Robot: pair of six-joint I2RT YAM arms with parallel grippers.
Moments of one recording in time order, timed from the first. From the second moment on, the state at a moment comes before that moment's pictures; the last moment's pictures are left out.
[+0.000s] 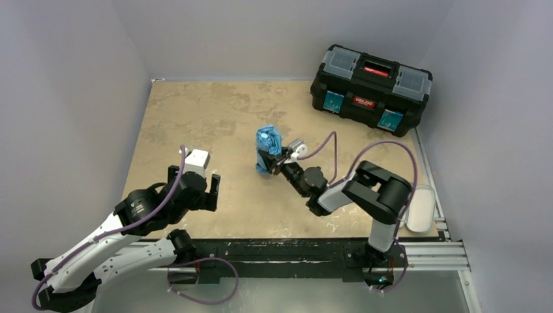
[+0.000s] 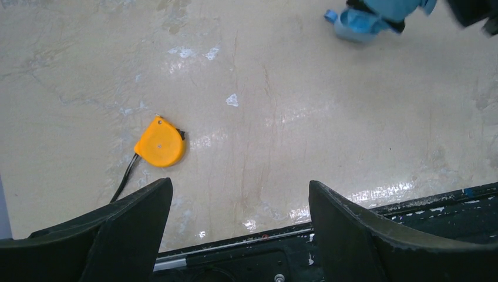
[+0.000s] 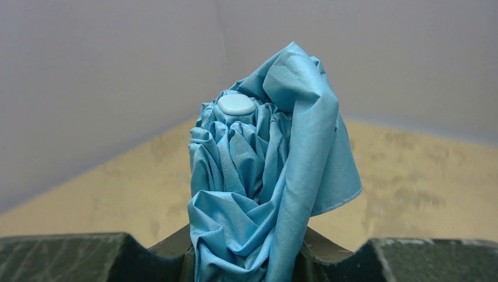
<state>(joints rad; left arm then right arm) -0.95 0.66 0.95 -1.16 -0.58 -0.54 0.92 1.77 0.61 1.47 0.22 0.08</state>
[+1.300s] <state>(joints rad) -0.98 1.21 1.02 -0.70 -0.21 -0.51 0.85 1.11 1.09 0.38 0.72 -0.11</state>
